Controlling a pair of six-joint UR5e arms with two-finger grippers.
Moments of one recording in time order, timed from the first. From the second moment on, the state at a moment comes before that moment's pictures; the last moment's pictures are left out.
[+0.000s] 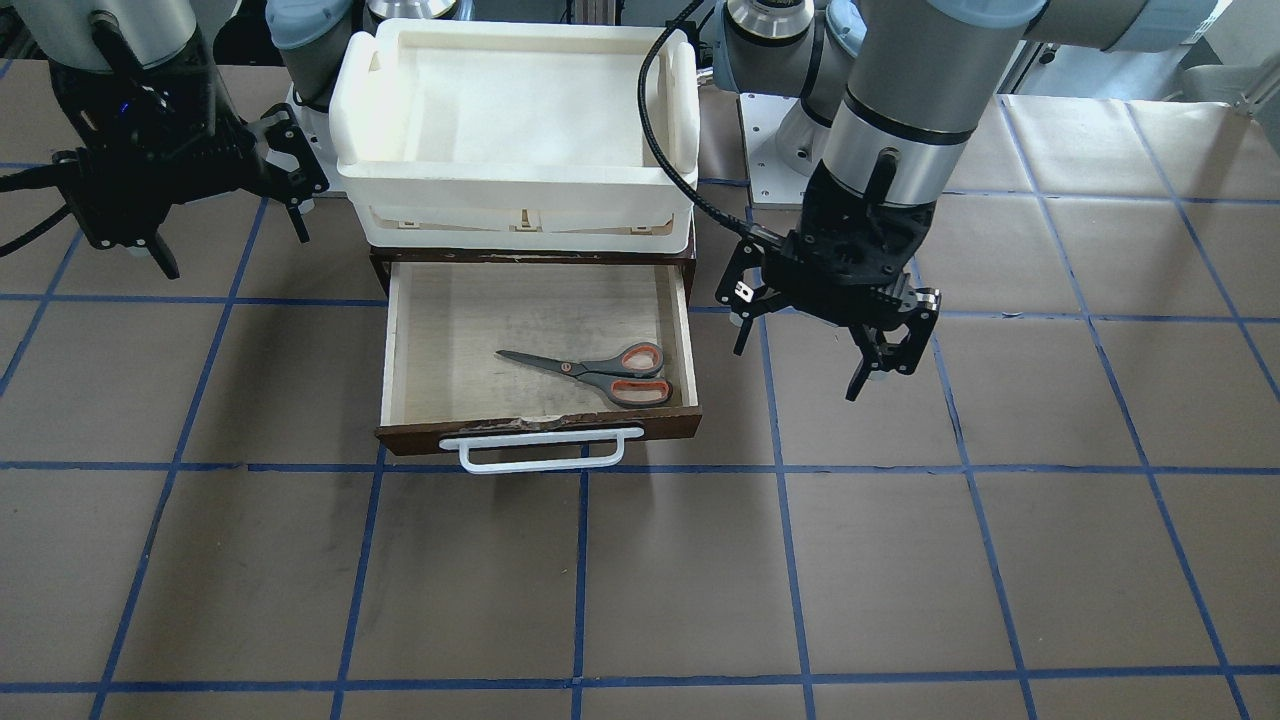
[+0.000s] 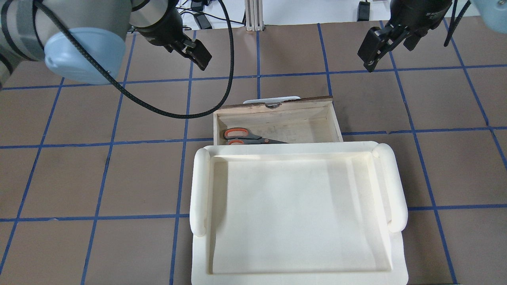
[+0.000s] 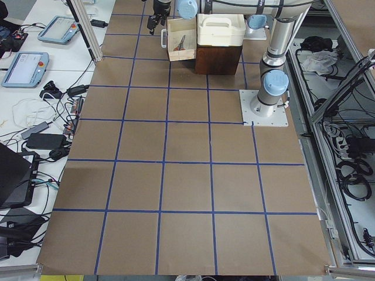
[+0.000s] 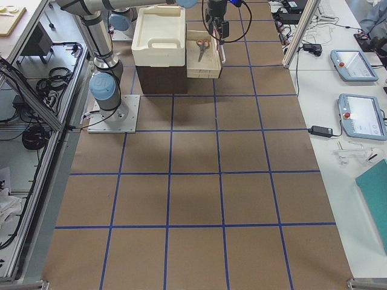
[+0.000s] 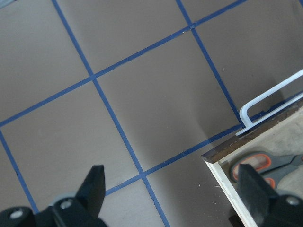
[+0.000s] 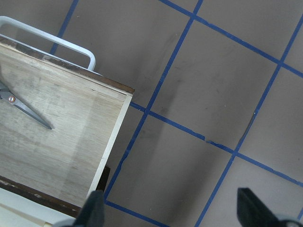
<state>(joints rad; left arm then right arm) -1.64 -1.70 -1.52 -1.23 1.51 0.27 1.56 -1.54 1.43 -1.54 -1.62 -0.47</state>
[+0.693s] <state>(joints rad) -1.46 -1.68 -1.54 -1.45 1.55 -0.01 1.56 -1.54 1.43 -1.55 -1.62 -0.47</state>
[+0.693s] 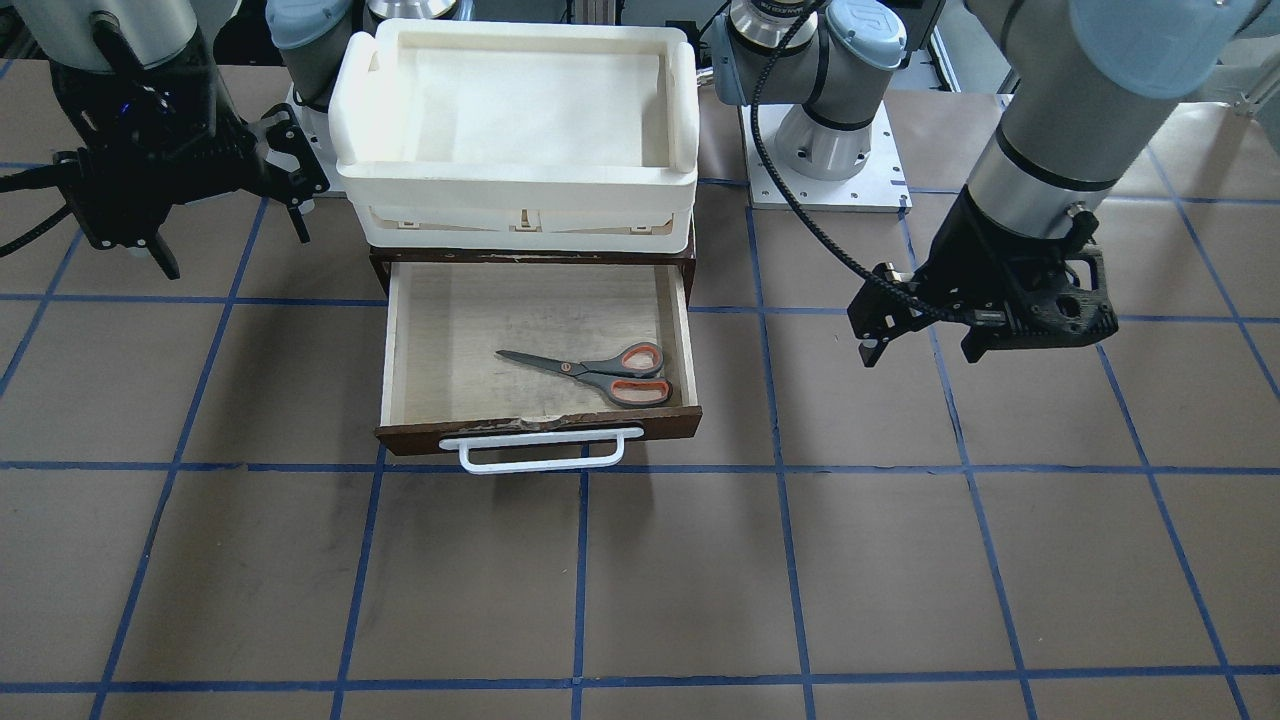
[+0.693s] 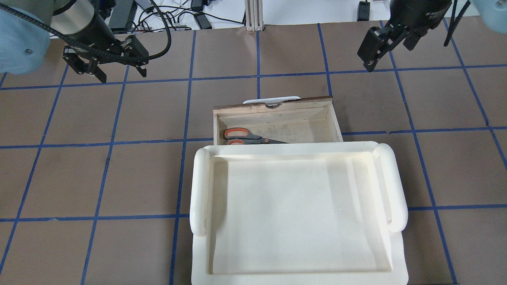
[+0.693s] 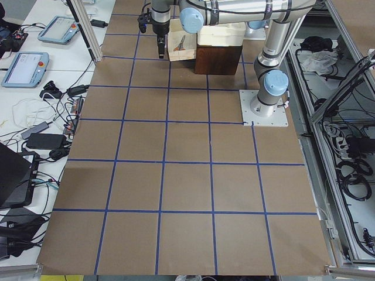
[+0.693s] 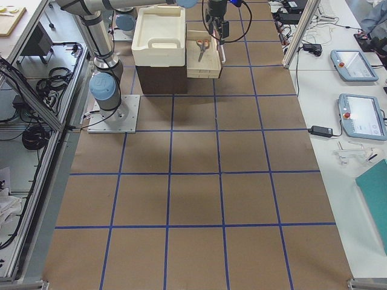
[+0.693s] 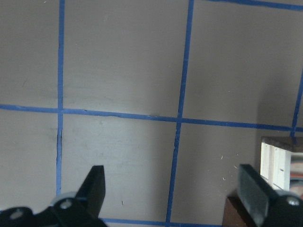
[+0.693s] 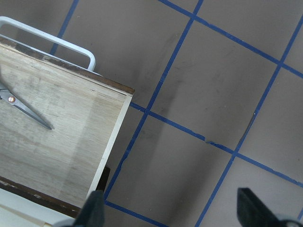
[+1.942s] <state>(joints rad) -1.54 -1.55 -1.62 -1.50 1.55 -0.12 1.56 -1.54 1.43 -1.54 -1.62 -0.47</state>
